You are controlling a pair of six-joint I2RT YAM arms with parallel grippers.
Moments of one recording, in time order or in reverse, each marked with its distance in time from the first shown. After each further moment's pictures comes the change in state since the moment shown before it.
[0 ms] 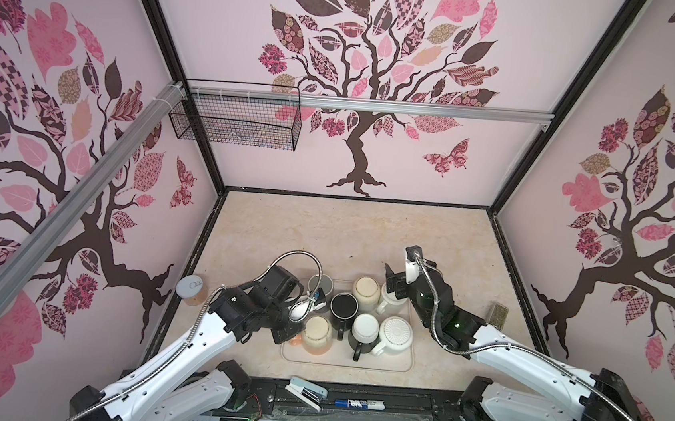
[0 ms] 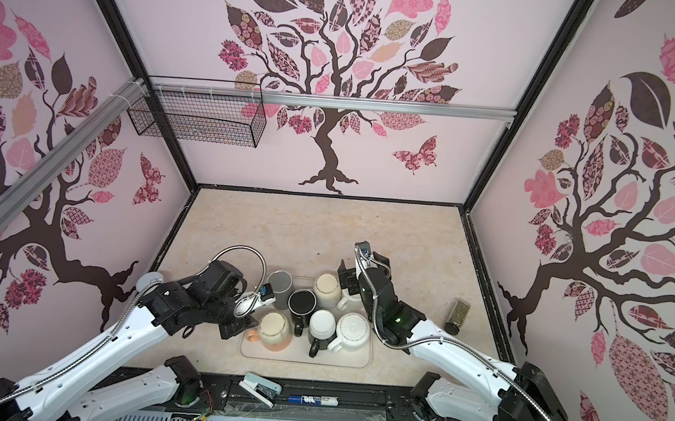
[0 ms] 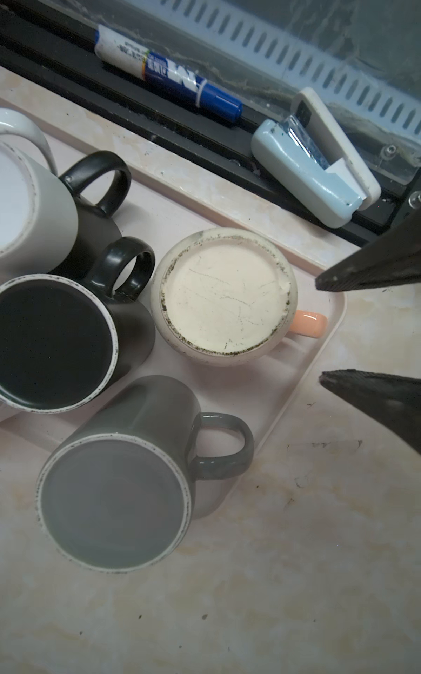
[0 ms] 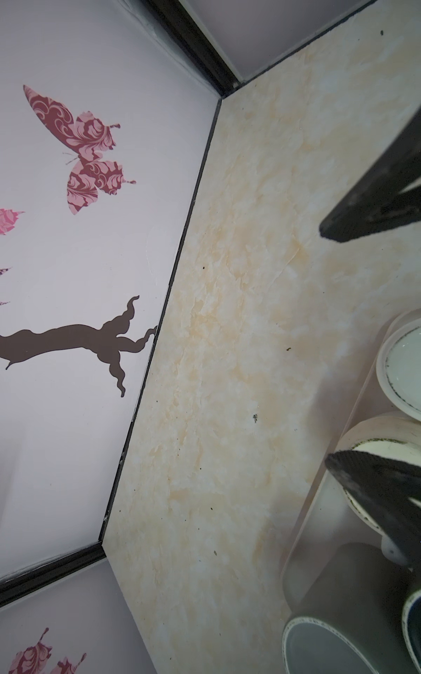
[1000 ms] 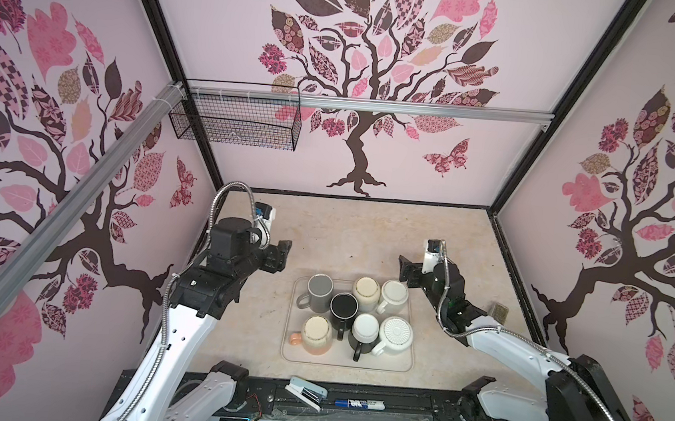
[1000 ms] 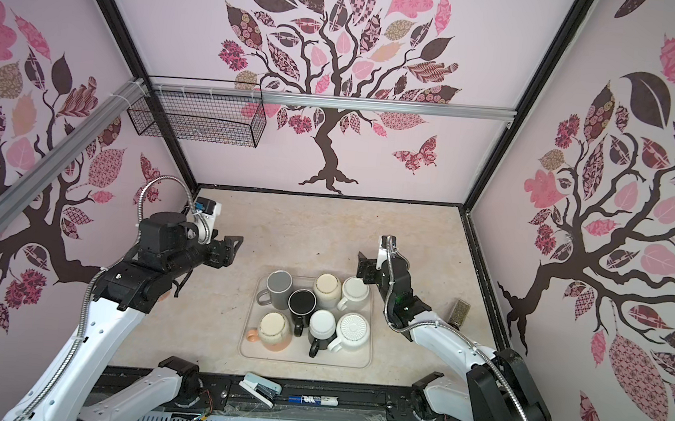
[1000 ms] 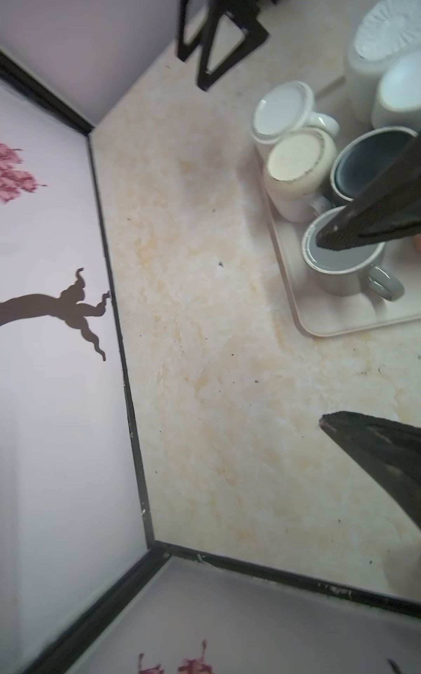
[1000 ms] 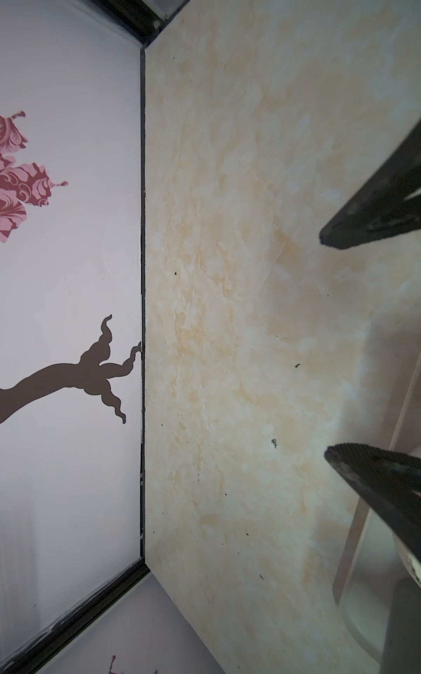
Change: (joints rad) left arm 0.360 0.015 0.267 0.314 -0.127 -0.409; right arm -0.278 0.113 -0.095 0.209 -0.285 0.150
